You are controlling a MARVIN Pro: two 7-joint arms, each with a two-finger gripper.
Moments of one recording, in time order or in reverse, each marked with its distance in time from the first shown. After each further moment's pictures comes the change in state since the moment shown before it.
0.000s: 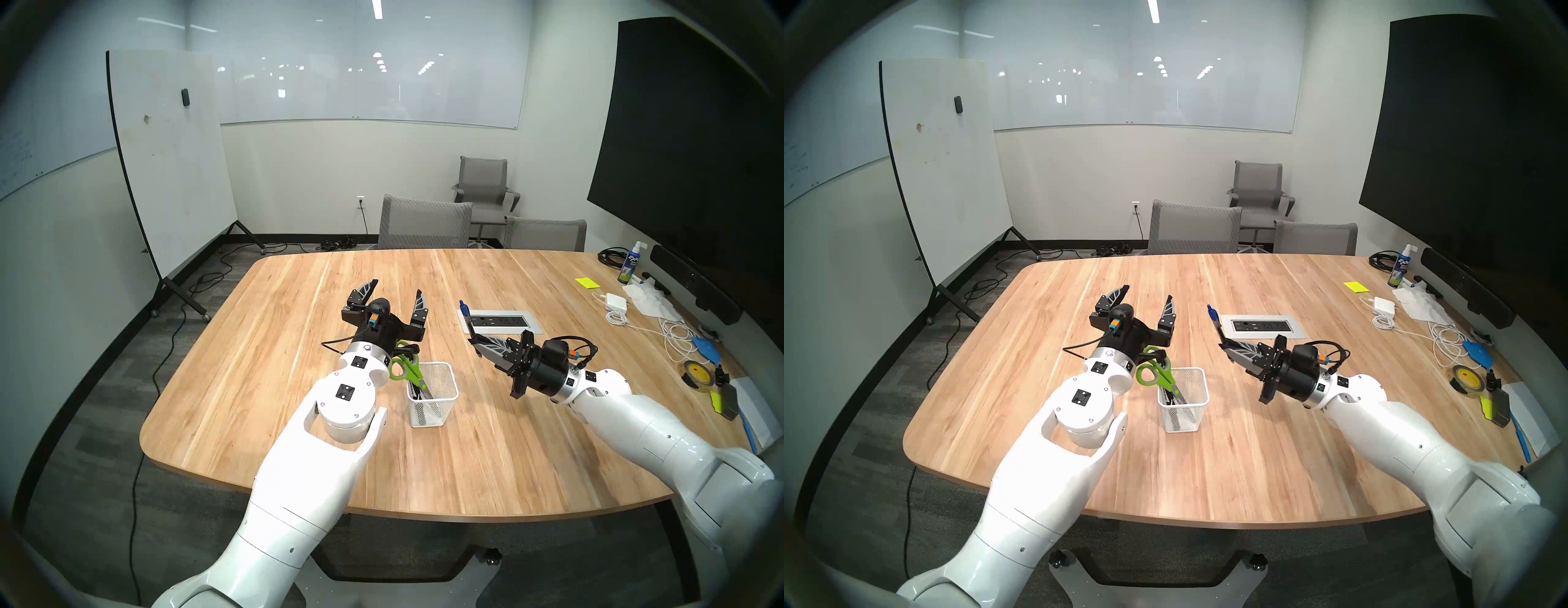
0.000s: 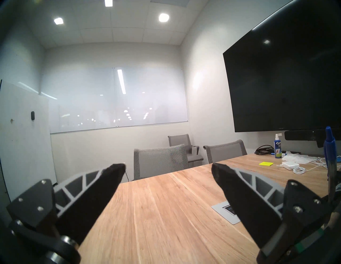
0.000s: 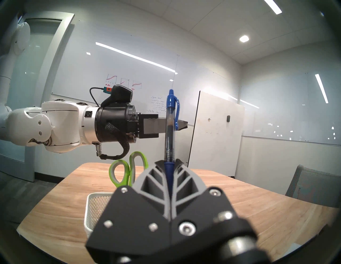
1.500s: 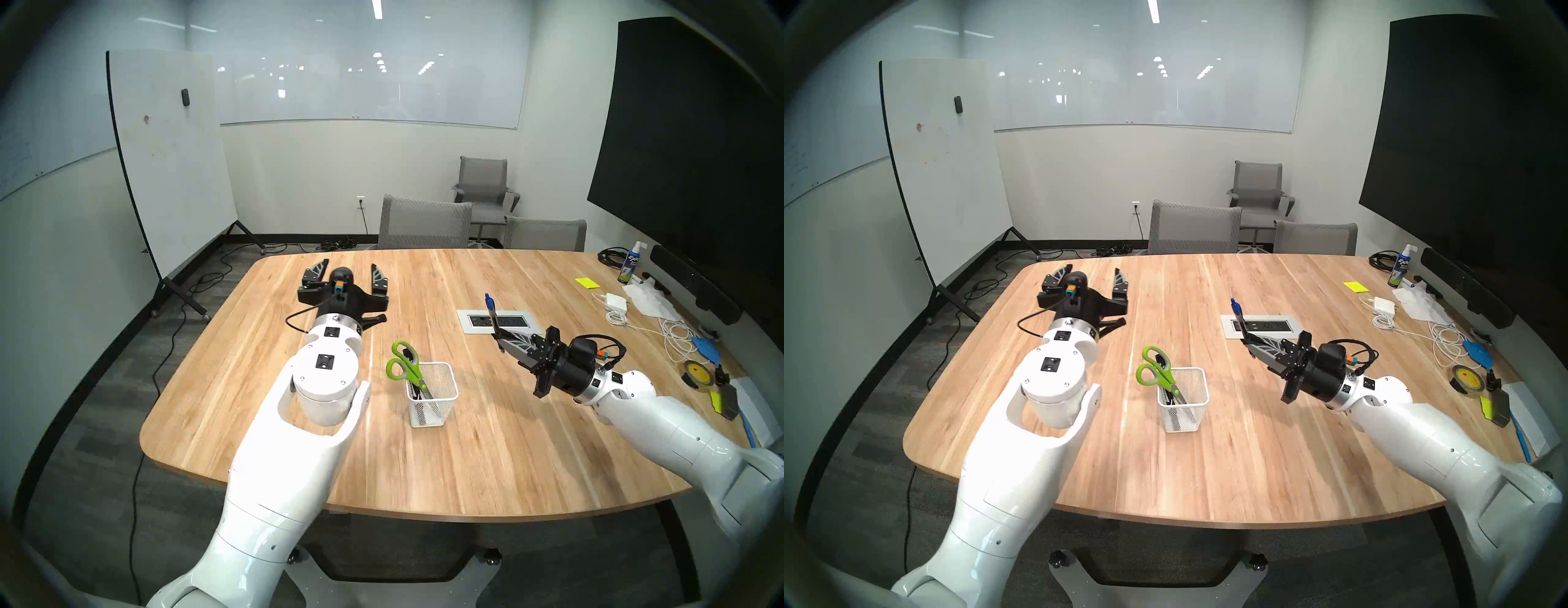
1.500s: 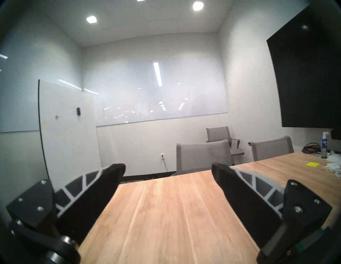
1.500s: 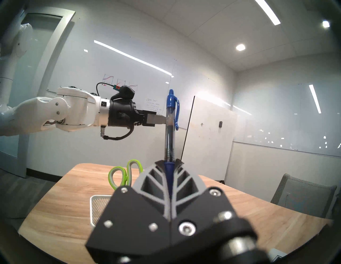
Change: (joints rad) left arm -0.008 0.039 -0.125 -0.195 -0.018 0.274 0.201; right arm -0.060 0.136 0.010 -0.128 0.048 -0.052 -0.054
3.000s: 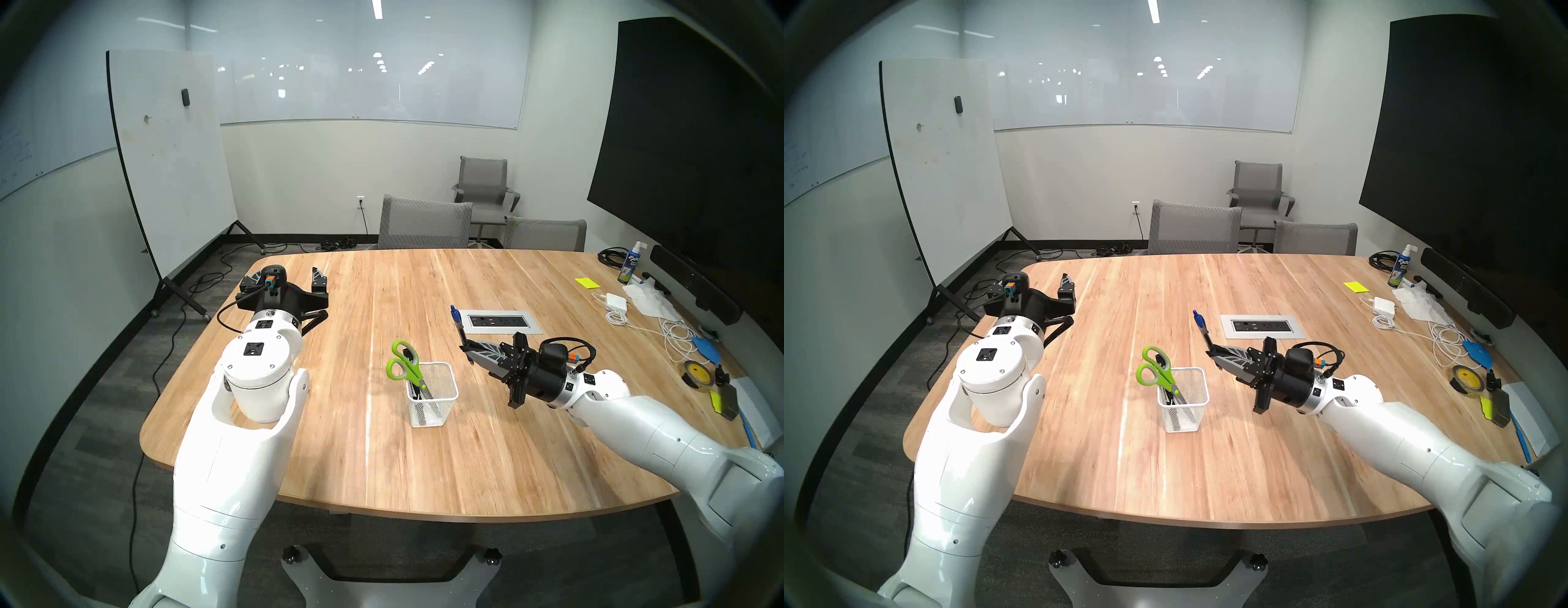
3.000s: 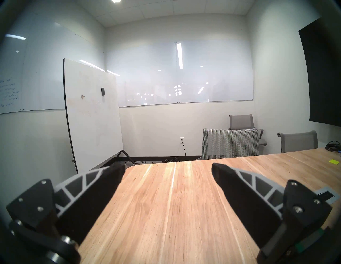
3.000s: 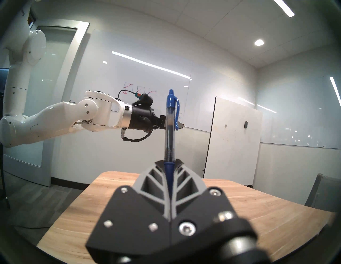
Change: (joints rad) left arm 0.067 0.052 -0.133 -0.110 -0.100 0.128 -0.032; right arm 0.052 -0.078 -0.086 -0.034 -0.012 0.052 0.048
